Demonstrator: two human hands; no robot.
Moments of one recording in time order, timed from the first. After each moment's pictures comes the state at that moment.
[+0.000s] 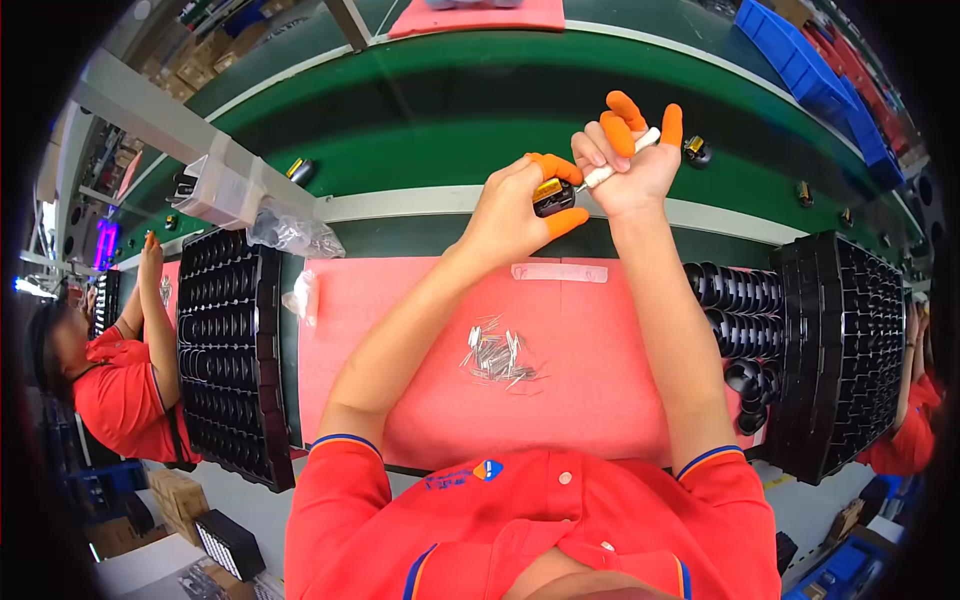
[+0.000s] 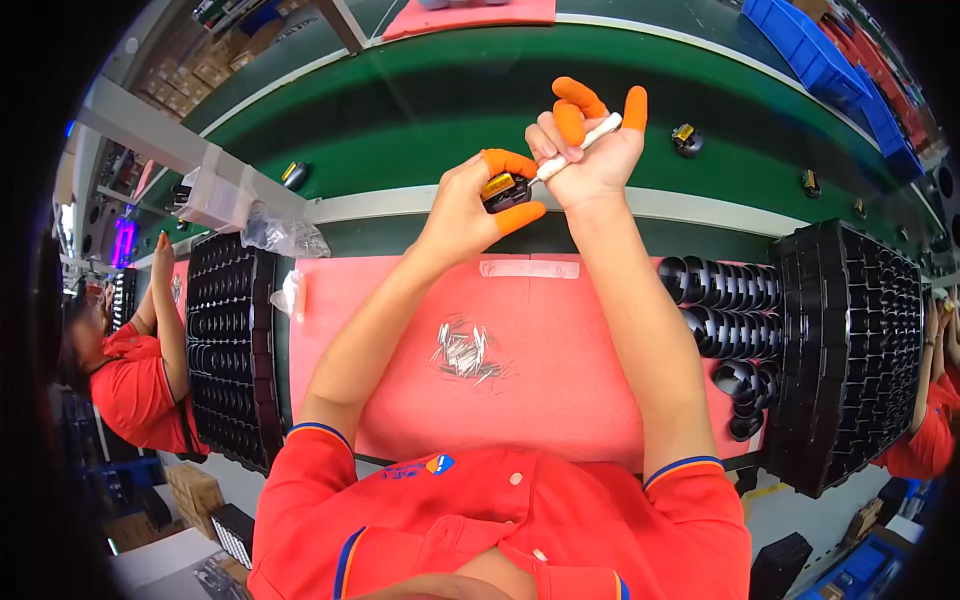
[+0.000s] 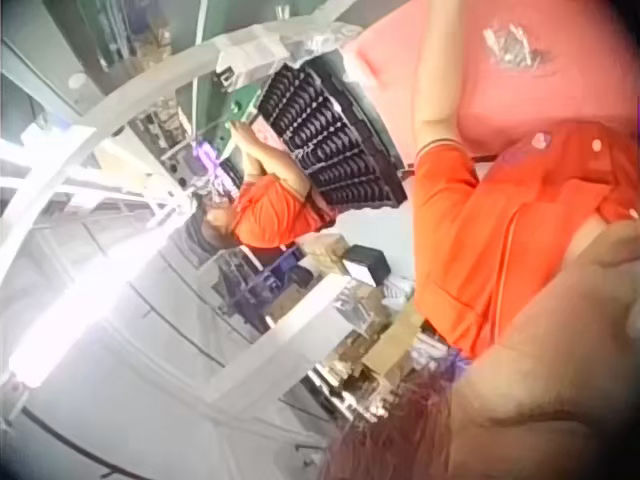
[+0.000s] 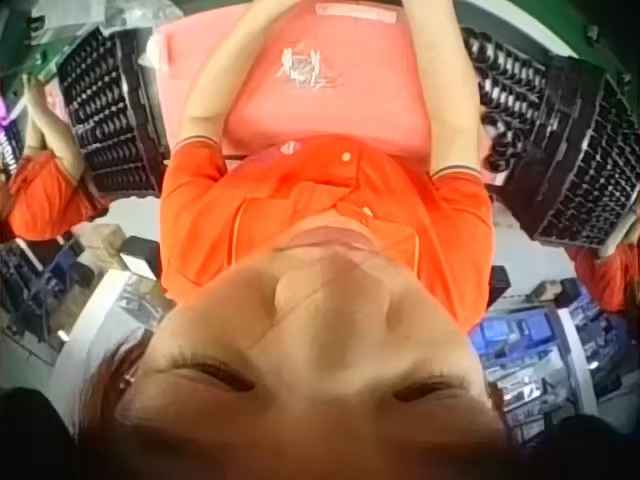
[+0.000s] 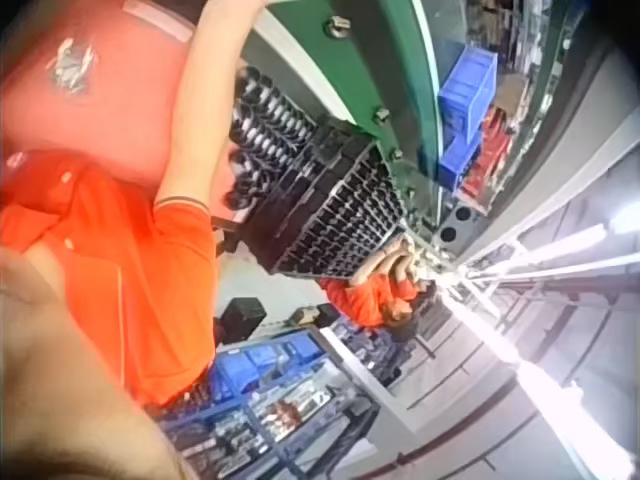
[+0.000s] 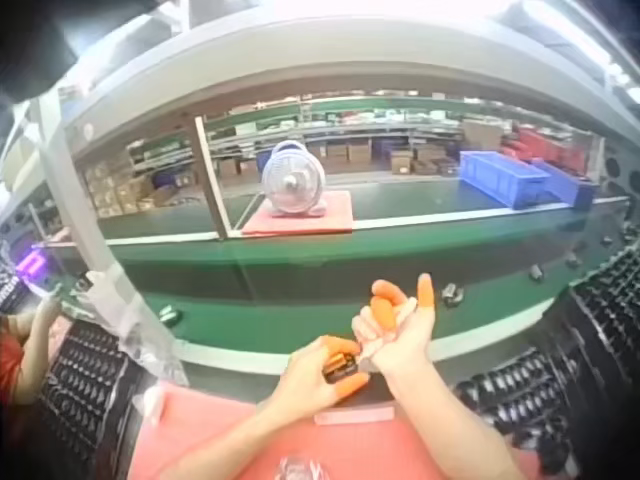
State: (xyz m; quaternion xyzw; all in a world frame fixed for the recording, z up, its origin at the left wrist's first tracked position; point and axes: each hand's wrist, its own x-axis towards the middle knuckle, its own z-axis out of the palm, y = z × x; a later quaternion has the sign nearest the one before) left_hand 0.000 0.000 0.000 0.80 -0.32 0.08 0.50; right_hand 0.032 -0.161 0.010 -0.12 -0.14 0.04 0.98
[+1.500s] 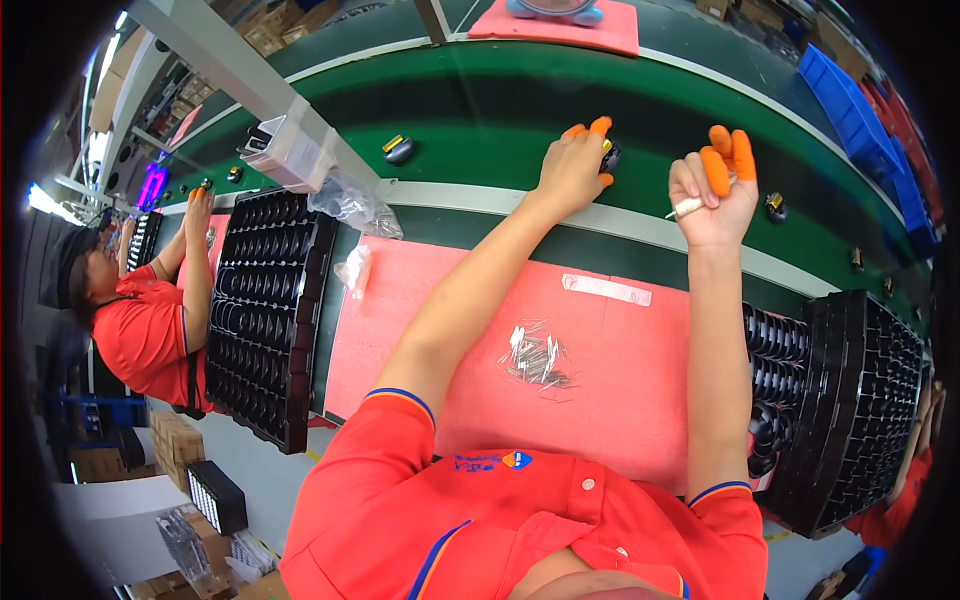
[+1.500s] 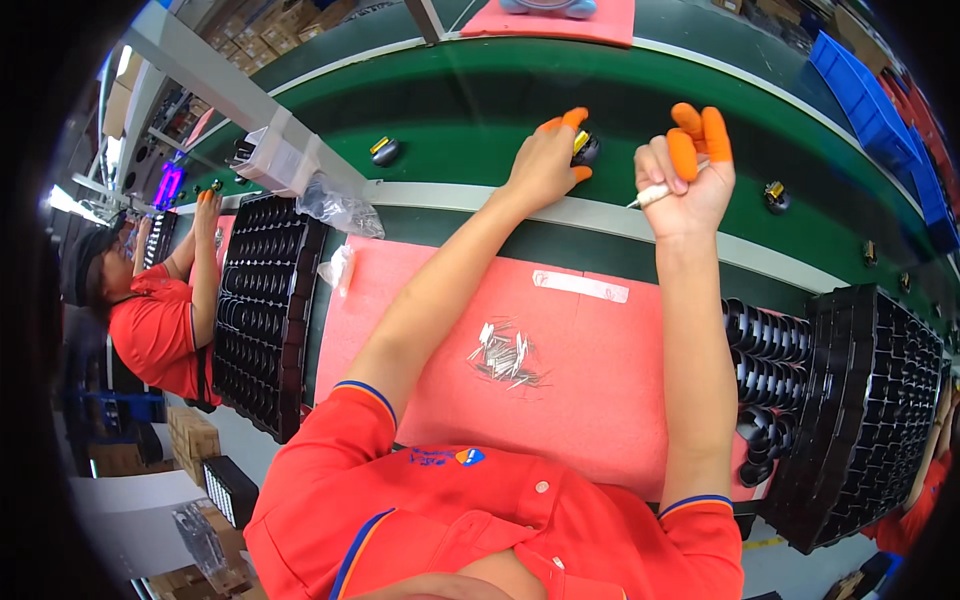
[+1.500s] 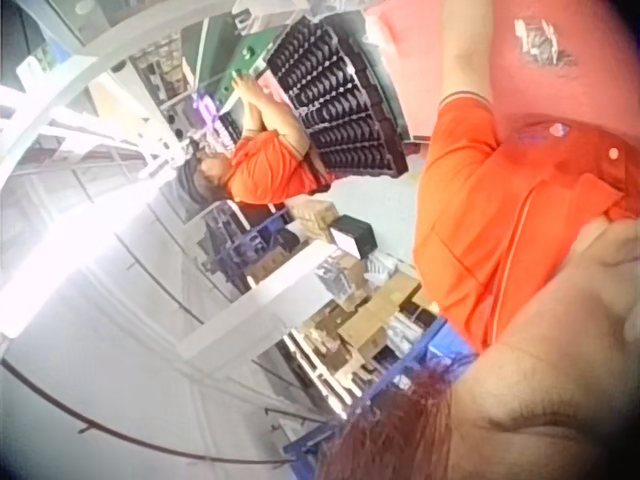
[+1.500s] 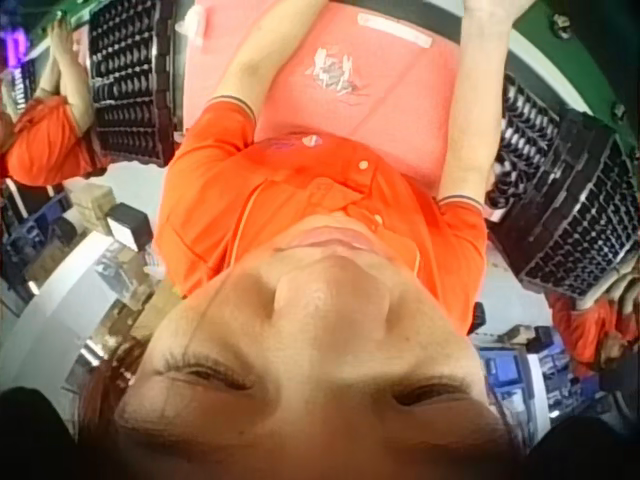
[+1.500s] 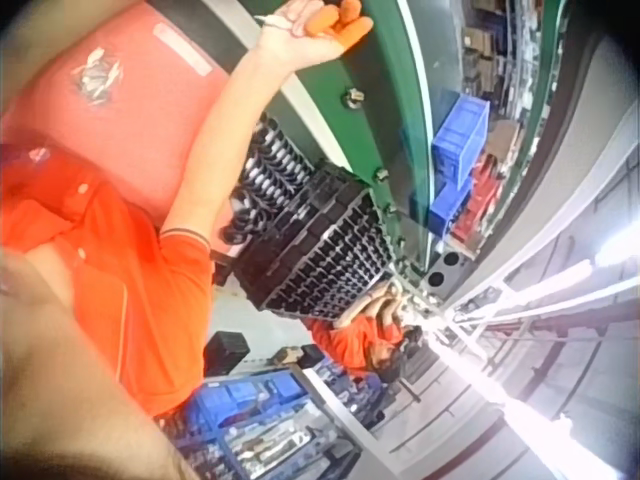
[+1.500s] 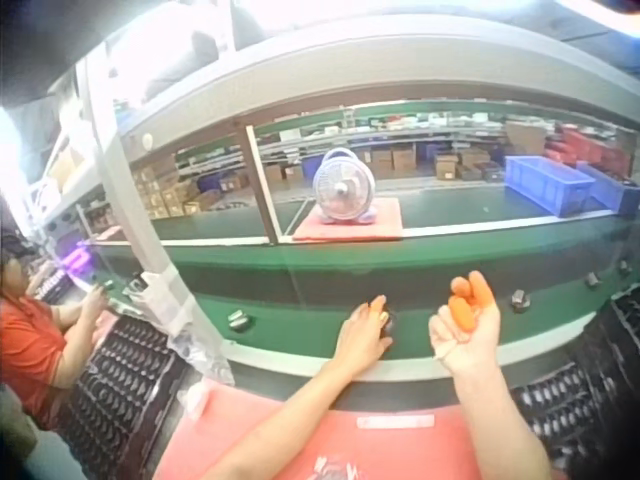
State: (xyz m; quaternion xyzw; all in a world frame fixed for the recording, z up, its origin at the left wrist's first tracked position) left_hand 0.083 -0.004 -0.036 0.94 -0.23 0.12 0.23; right_hand 0.030 -0.183 0.021 -0.11 -0.18 0.05 0.98
